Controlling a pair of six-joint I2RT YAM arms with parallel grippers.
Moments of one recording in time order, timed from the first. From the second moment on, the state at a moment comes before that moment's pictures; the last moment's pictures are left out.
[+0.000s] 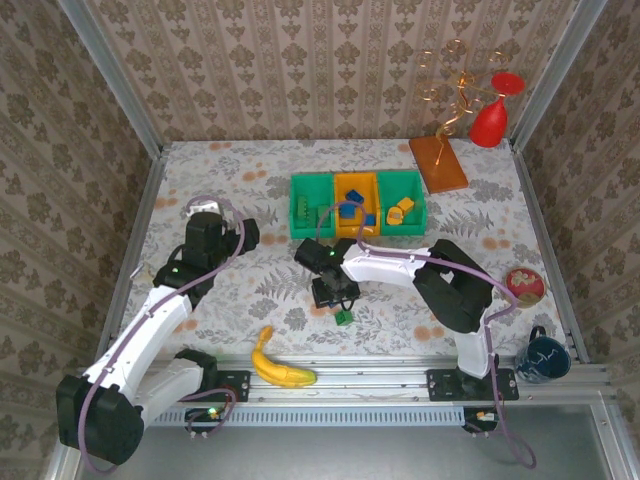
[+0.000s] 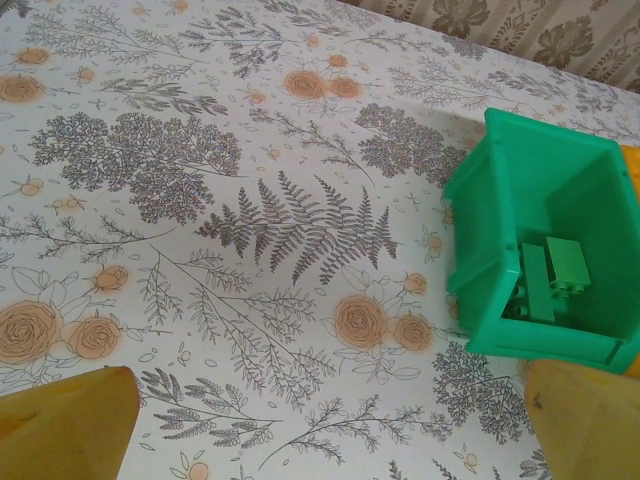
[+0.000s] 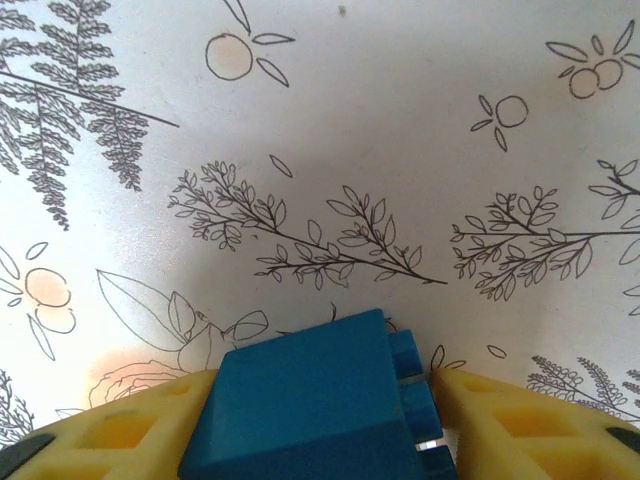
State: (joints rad) left arm -0.36 0.96 0.71 -0.34 -0.19 -0.44; right arm 0.92 1.96 1.33 -0.81 0.04 0.71
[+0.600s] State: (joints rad) left arm -0.36 0.96 0.71 -0.34 -0.19 -0.44; right arm 0.90 1.95 1.32 -0.80 0.06 0.71
